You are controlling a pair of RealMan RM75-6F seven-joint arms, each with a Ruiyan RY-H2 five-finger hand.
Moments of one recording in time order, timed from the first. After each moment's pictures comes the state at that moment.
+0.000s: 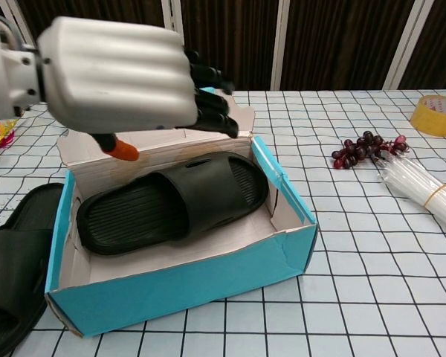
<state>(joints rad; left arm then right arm) -0.98 -1.15 -0.02 -1.94 1.53 0.87 1.04 0.01 -0.87 0.02 -1.67 -1.40 1.35 0.26</state>
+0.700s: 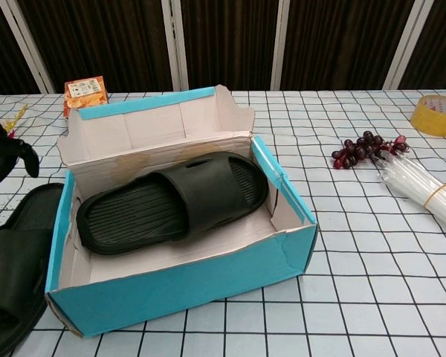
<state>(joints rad) -0.56 -1.11 0.18 -1.70 1.64 1.21 0.41 0.01 -0.87 0.02 -1.68 -1.41 1.35 0.26</state>
